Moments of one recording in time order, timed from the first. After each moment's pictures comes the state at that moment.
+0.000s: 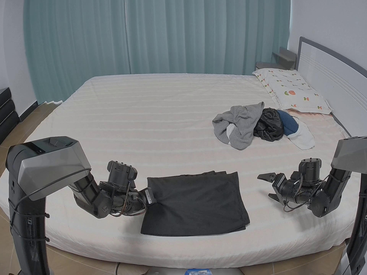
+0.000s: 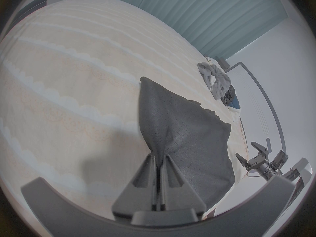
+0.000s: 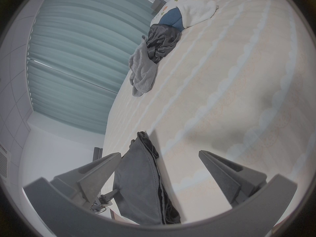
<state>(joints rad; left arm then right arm) -0.36 2.31 -0.85 -0.66 -0.22 -0.69 0.13 2.24 -0.54 -1.17 0.30 0.94</state>
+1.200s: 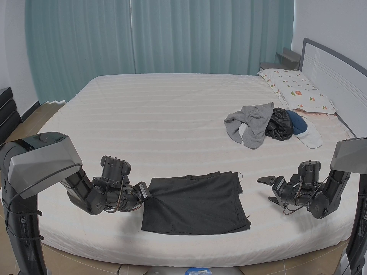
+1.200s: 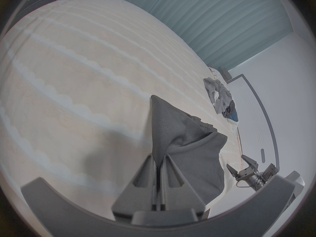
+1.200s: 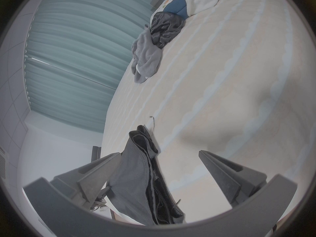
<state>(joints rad) -0.33 2.25 -0.83 -0.65 -0.23 -0.76 0.13 2.25 -0.52 -1.17 0.30 0.94</state>
